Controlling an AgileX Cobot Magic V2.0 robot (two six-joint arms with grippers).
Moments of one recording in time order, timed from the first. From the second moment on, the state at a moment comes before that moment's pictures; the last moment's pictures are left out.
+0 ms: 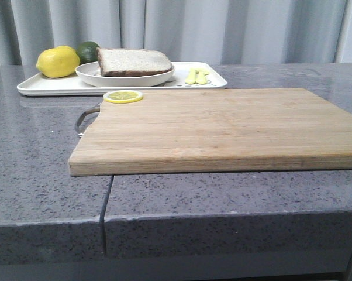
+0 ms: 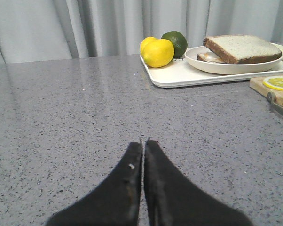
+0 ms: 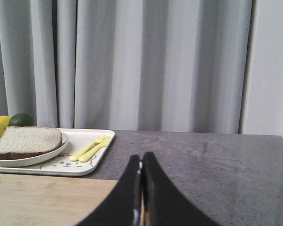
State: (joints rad) left arm -0.04 -0.01 0.00 0.04 0.15 -0.01; right arm 0.59 0.28 -0.17 1.17 -0.51 -1.16
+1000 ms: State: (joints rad) left arm -0.04 -0.01 0.00 0.04 0.14 -0.01; right arm 0.16 0.16 -0.14 0.15 0.07 -0.15
